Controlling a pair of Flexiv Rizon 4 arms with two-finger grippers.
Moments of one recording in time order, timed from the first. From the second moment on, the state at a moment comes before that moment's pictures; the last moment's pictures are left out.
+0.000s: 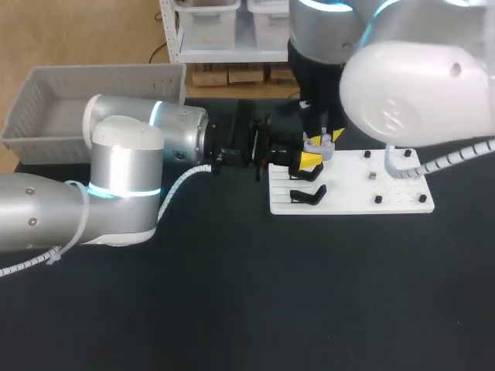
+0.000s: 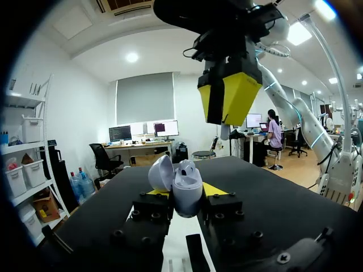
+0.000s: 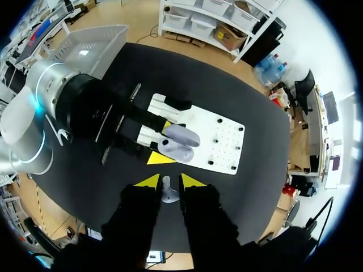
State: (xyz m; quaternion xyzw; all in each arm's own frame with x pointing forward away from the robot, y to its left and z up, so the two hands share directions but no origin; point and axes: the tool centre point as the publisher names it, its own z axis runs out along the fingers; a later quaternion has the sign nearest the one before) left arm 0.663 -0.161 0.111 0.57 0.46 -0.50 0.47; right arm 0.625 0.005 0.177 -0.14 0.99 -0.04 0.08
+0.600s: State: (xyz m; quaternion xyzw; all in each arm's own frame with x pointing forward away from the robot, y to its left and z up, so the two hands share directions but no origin) left arm 0.663 -0.161 0.111 0.57 0.46 -0.50 0.47; right arm 0.642 0.018 0.167 -0.15 0.99 -0.02 0.03
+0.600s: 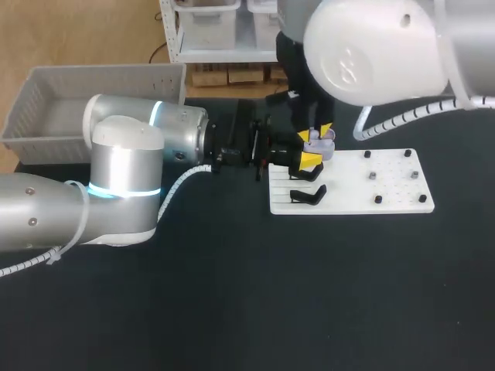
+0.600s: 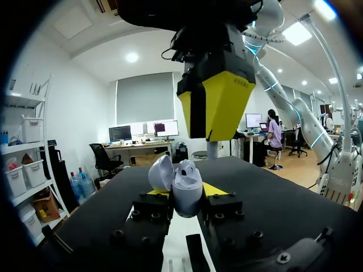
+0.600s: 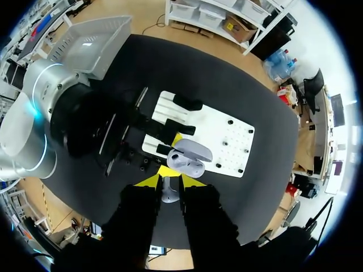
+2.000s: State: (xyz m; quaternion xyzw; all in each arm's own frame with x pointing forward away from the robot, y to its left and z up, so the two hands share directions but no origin) left arm 0.663 -0.161 0.111 0.57 0.46 -0.50 0.47; right arm 0.659 0.013 0.149 -0.14 0.99 -0.02 0.01
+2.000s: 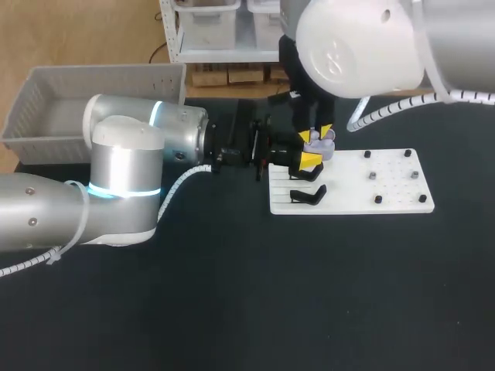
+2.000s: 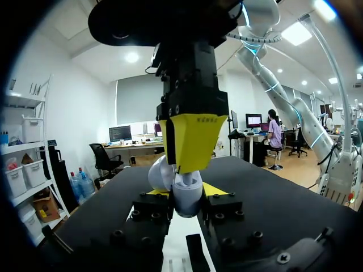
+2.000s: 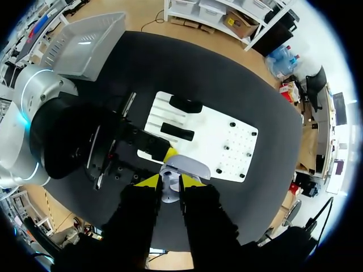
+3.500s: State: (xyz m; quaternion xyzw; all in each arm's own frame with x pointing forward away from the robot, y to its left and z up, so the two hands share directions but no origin) left arm 0.663 -0.161 0.110 0.57 0.46 -0.50 0.47; right arm 0.658 0.017 0.158 -0.15 0.99 -0.02 0.01
